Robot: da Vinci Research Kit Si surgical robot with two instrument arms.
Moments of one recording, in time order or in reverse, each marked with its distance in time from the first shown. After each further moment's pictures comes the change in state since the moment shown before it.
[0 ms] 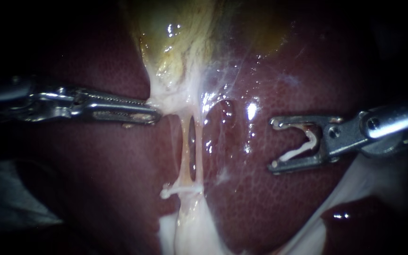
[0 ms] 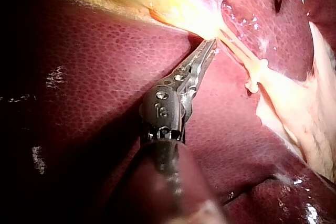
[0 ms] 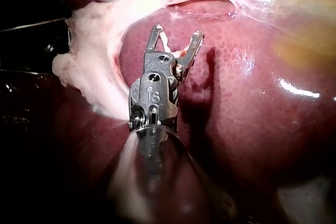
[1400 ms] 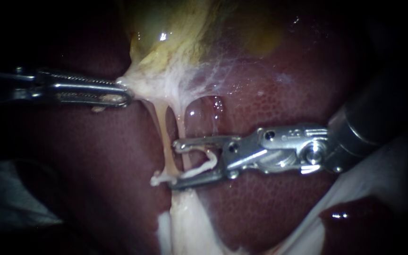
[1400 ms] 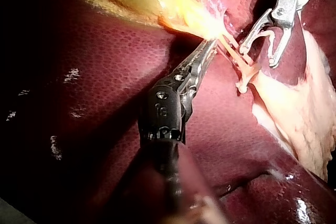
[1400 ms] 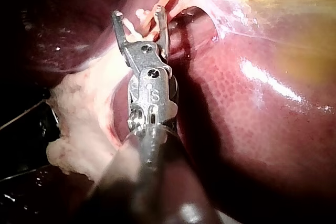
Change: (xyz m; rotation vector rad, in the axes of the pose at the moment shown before) right arm 0.003 0.001 0.017 0.189 0.240 0.255; left arm 0.005 0.002 -0.007 0.017 0.044 -0.002
